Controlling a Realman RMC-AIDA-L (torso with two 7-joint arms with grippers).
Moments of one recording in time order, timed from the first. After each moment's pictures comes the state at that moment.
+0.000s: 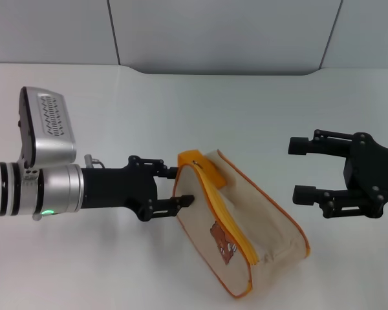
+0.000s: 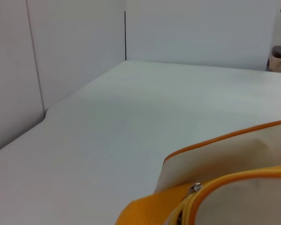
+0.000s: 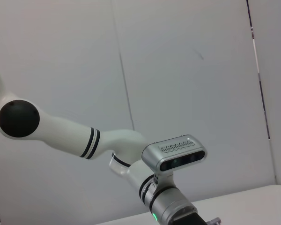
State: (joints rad) left arm -0.64 -2.07 0.88 0.46 1.98 1.31 -1.08; right arm 0.57 1.96 -0.64 -0.49 -1.88 -1.92 1.17
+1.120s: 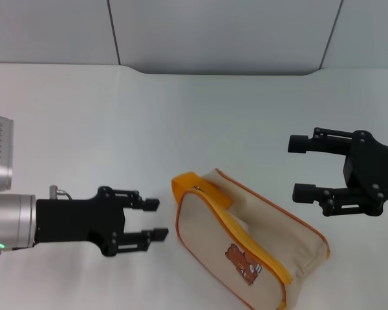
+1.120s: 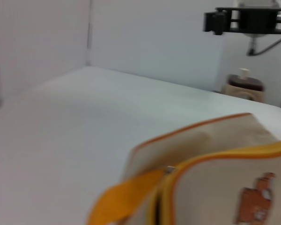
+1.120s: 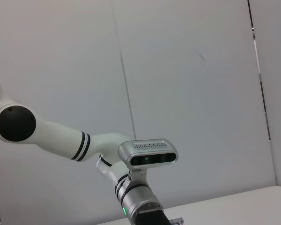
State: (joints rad) left arm -0.54 -2.01 0.86 0.48 1.99 1.56 -1.13; right arm 0.57 1.96 -0.64 -0.49 -1.88 -1.92 1.17
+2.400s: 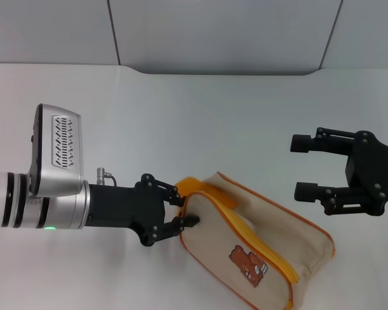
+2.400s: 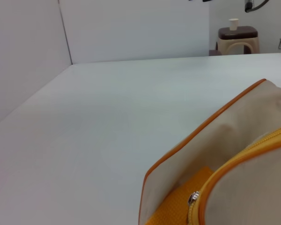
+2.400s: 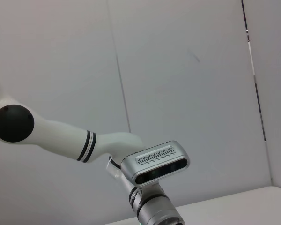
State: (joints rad) left arm -0.64 -2.08 0.95 0.46 1.99 1.38 -0.94; right arm 0.56 1.96 -0.63 -0.49 -1.88 -1.92 1.18
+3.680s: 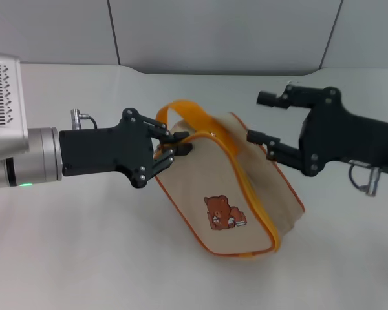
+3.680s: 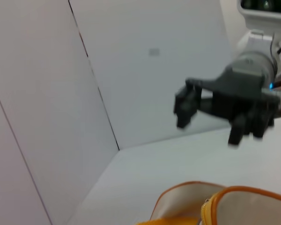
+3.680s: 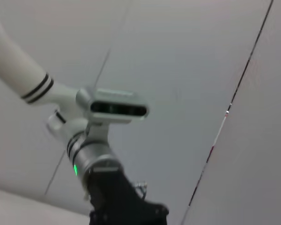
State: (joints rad) left arm -0.58 -2.07 0.90 0.66 1.79 1.53 -0.89; right arm 0.59 2.09 -0.58 -0.50 -1.80 -1.72 0.57
